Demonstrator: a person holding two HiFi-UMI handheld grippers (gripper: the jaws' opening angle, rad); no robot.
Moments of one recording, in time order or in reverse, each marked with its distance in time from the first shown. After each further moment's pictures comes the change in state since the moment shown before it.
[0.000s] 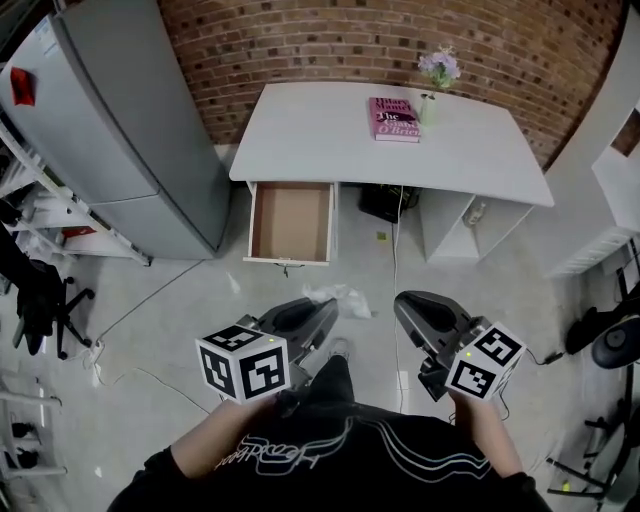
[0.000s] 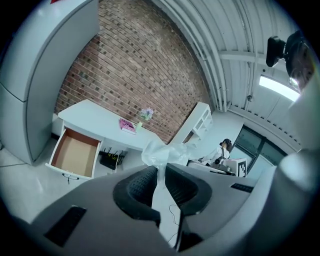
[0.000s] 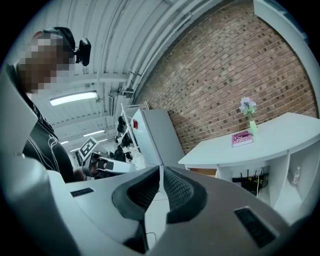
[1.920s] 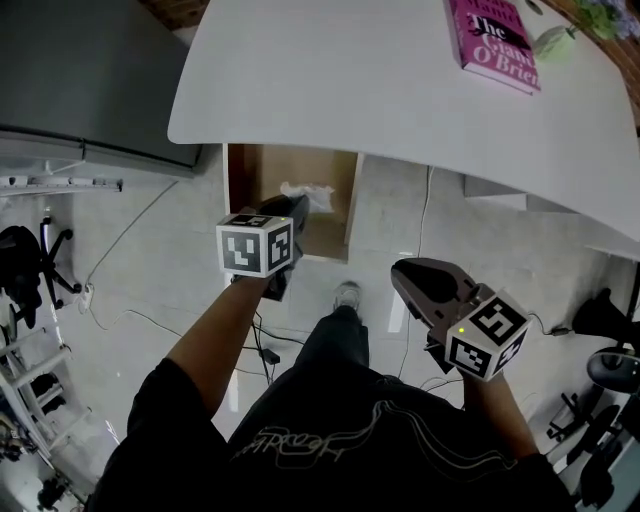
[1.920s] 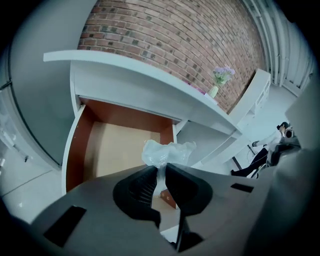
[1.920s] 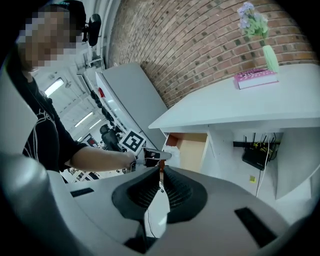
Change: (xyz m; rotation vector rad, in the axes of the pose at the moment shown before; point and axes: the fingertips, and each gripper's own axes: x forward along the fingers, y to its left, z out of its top) left arm 0.269 0.501 -0.003 -0.075 0.340 0.395; right arm 0.287 -0.280 -0.118 0.180 0.471 0.022
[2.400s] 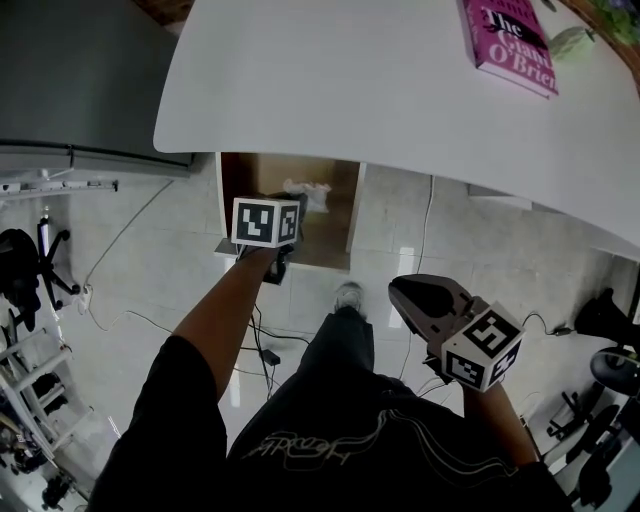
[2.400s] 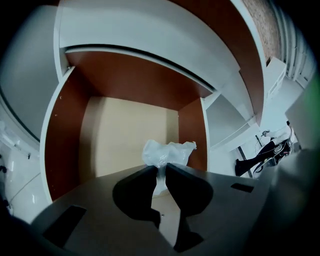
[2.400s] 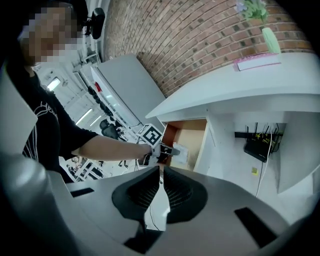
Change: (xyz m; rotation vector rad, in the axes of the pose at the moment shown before) left arm 0.079 0.056 -0.033 -0.014 0.202 0.049; right arm 0.026 -0.021 -0.029 0.024 0.085 0.017
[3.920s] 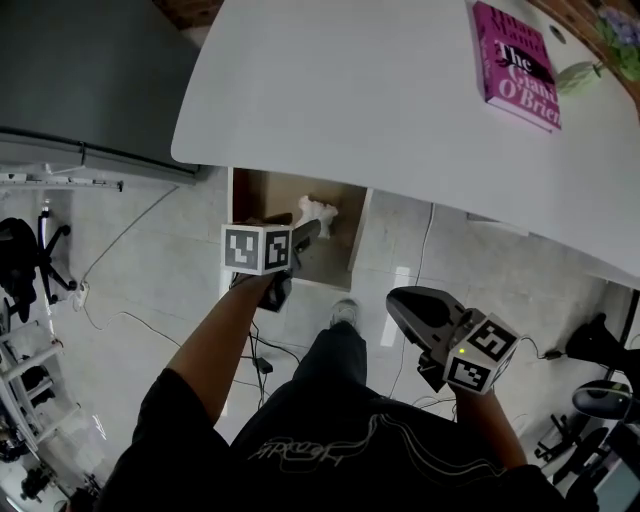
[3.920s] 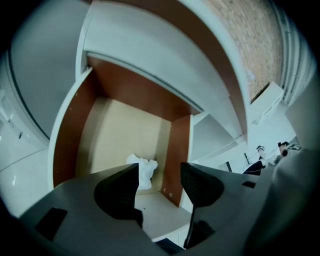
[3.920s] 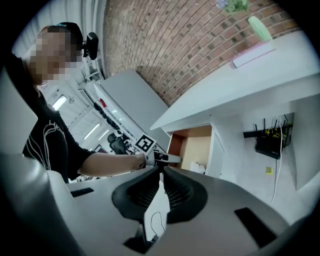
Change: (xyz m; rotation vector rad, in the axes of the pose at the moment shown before) left arm -0.036 -0.014 0.007 -0.140 -0.070 -0.120; right arm 0.005 0.001 0.022 0.082 -0.121 0.118
